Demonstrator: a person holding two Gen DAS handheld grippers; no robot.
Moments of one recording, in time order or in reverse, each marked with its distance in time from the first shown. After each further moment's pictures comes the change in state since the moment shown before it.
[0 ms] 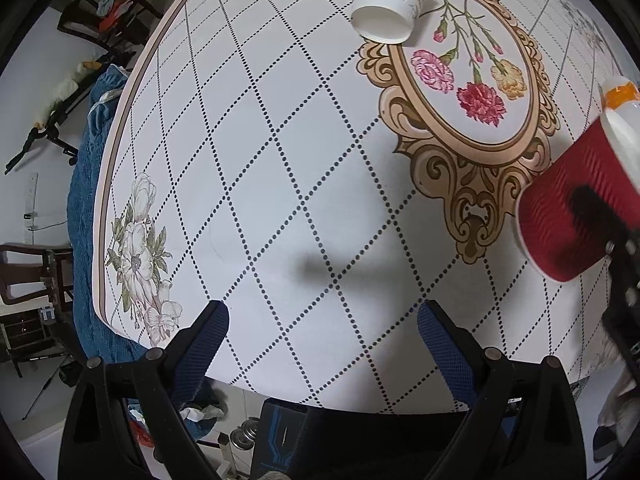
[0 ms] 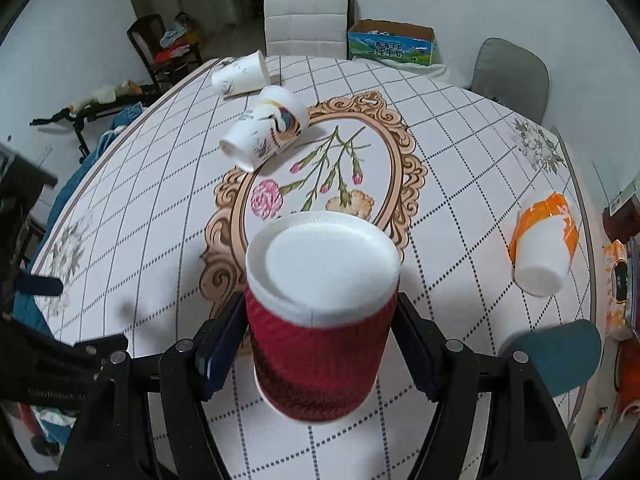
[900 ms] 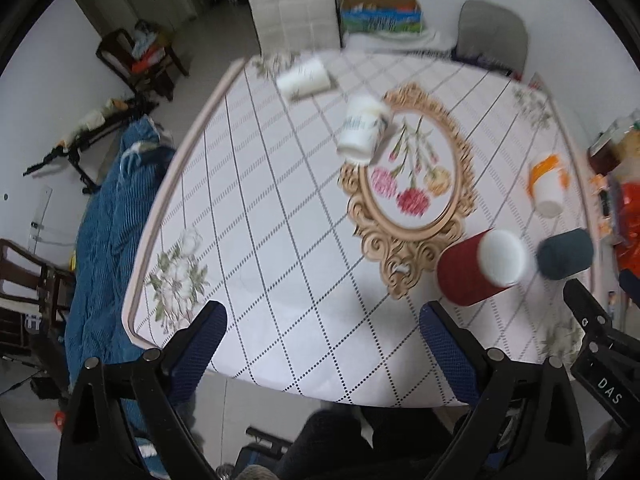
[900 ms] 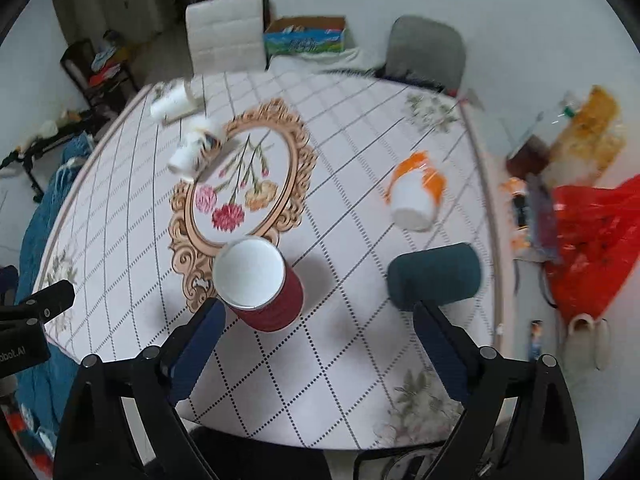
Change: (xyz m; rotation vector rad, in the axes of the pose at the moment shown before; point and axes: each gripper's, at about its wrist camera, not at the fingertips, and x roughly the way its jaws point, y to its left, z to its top) left arm -0.143 -0.001 -0.045 -0.068 -0.342 -0.045; right arm -0.135 -0.041 -0.023 0.200 0.036 -0.201
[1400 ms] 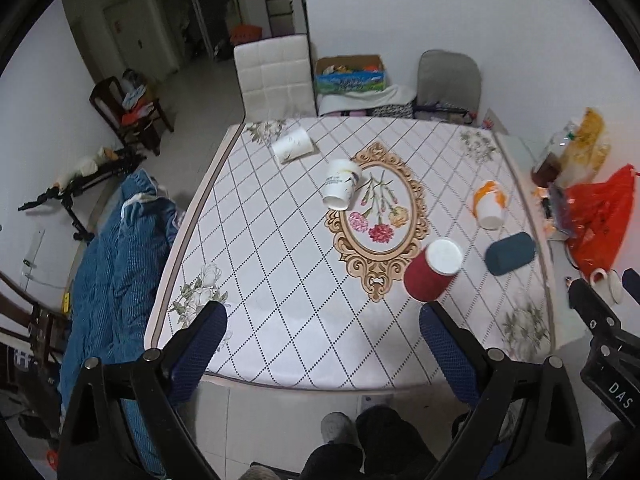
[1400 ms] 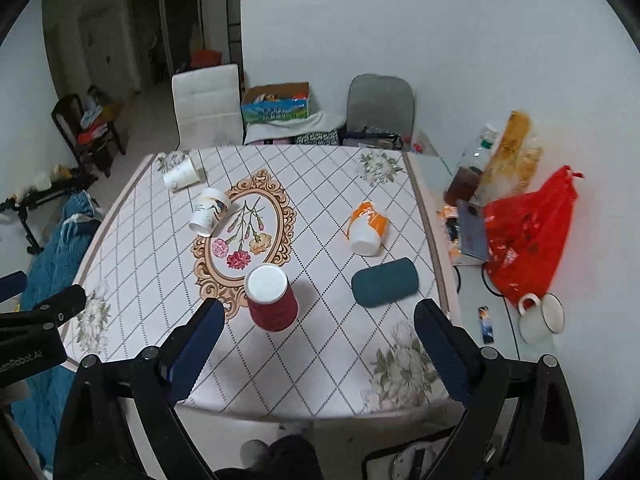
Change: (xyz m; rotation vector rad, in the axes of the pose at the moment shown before) left arm -0.115 0.031 -0.047 0.074 -0.205 -0.085; right arm -0.164 0.006 -0.047 0.101 -0.202 -0.075
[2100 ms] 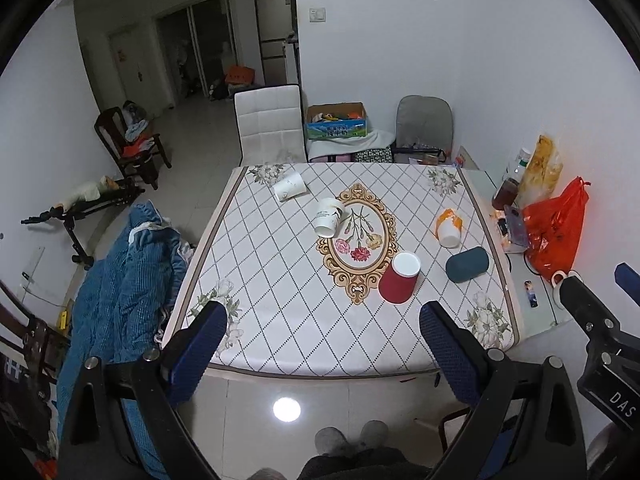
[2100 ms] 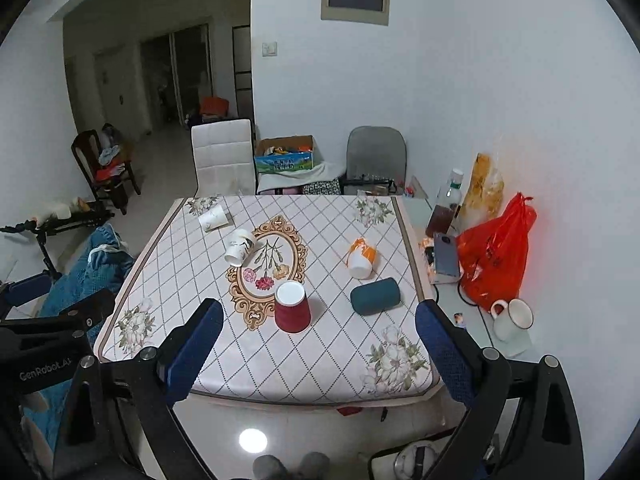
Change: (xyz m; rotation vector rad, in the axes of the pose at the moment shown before) left arm -0.119 0.009 -0.043 -0.002 -0.152 -0.050; right arm -0.178 0.001 -0.036 0.013 -0.172 0.028
